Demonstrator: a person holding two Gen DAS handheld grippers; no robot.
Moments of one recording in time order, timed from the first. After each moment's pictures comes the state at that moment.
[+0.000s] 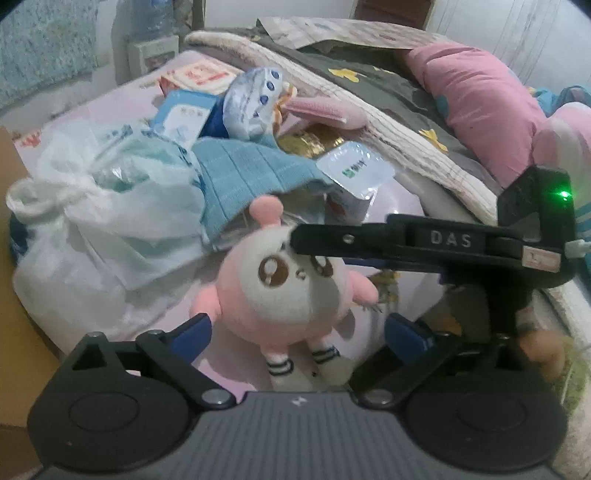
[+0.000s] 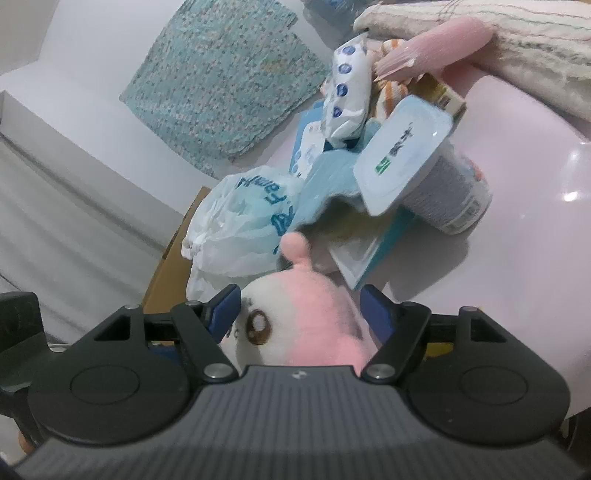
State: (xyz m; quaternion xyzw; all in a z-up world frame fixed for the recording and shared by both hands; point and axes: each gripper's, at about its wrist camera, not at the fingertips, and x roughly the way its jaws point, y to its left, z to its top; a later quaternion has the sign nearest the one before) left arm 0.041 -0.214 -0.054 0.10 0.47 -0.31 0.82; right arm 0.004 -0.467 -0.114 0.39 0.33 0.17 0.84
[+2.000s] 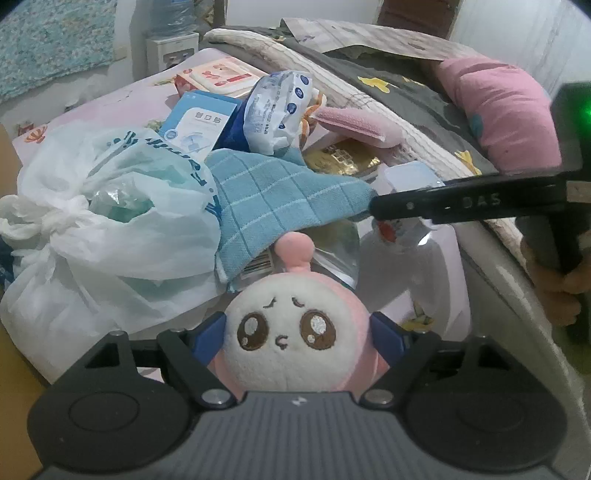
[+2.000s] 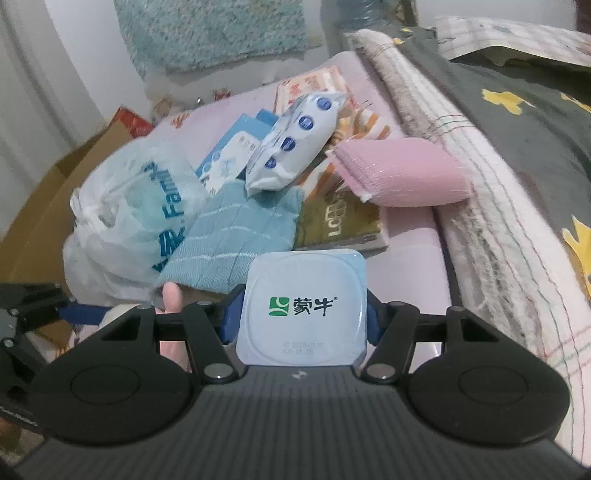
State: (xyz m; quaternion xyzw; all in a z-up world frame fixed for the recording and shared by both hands) left arm 0.084 -0.228 -0.069 0.08 0.48 -0.28 0.83; right arm 0.076 -0.497 -0.045 0.11 0.43 0.09 0.89
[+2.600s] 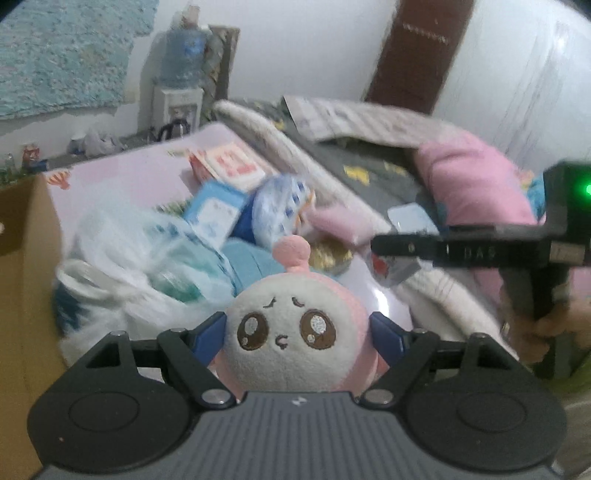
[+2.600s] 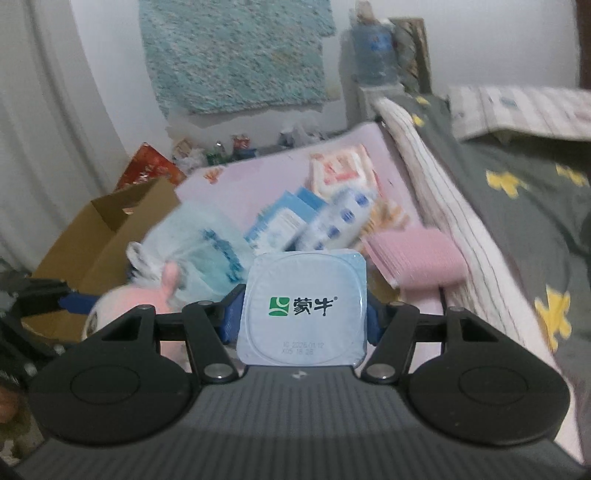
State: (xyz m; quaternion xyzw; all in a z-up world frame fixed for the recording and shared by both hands) left arm 0.067 -0.173 0.027 0.00 0.39 -0.30 0.87; right arm 0.053 -0.473 0.052 0.08 0.36 0.11 0.92
